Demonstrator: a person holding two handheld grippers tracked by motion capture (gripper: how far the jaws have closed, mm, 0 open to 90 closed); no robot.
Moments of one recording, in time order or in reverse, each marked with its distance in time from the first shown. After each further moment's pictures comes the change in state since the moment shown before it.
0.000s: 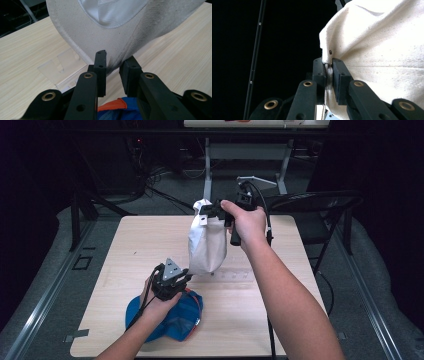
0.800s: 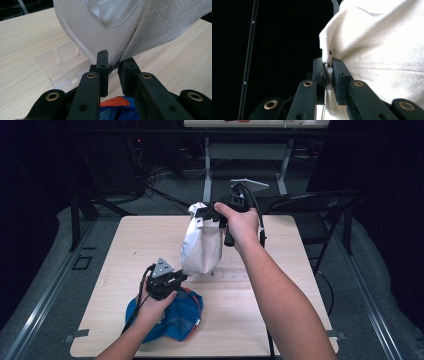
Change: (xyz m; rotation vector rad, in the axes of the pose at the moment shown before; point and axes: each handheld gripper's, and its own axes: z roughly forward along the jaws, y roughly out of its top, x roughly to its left) left arm 0.016 -0.014 -0.001 -0.033 -0.043 -0.100; right arm -0.005 0.003 0.019 0.018 -0.024 0.003
